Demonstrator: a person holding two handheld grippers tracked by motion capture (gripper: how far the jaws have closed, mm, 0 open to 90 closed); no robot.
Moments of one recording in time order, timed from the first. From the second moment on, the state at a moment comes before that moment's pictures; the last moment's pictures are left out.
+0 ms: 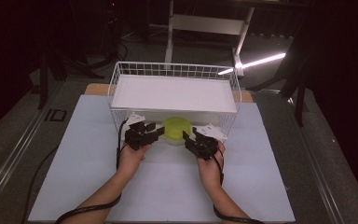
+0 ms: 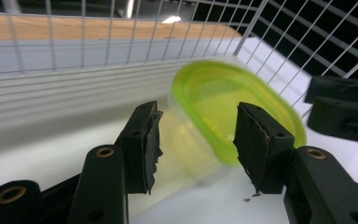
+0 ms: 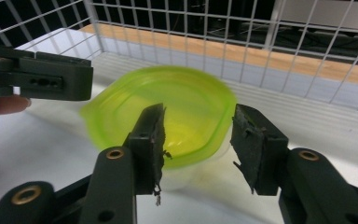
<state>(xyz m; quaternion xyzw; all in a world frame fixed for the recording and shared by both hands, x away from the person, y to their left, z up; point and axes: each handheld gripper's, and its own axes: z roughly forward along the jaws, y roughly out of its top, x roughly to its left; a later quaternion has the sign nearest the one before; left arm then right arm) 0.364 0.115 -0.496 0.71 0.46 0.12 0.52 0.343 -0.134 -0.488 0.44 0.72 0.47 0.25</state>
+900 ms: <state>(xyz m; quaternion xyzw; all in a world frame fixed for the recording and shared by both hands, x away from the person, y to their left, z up) 0.294 0.141 -0.512 0.73 0.41 0.10 0.54 0.343 -0.112 -0.516 0.45 0.76 0.43 0.20</state>
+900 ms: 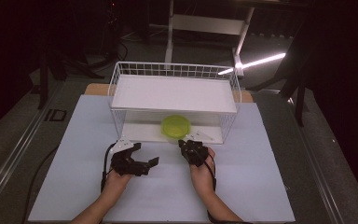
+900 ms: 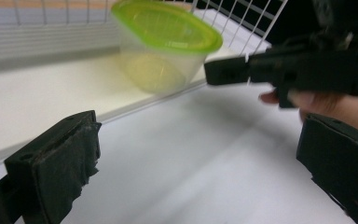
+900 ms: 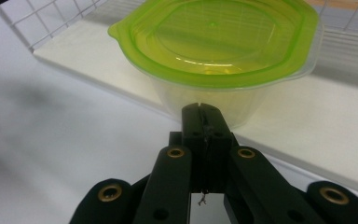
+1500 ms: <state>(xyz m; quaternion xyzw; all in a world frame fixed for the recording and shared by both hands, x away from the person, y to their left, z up) 0.292 0.147 -0.514 0.72 0.41 0.12 0.54 0.379 -0.094 -0.515 0.46 0.75 0.42 0.20</state>
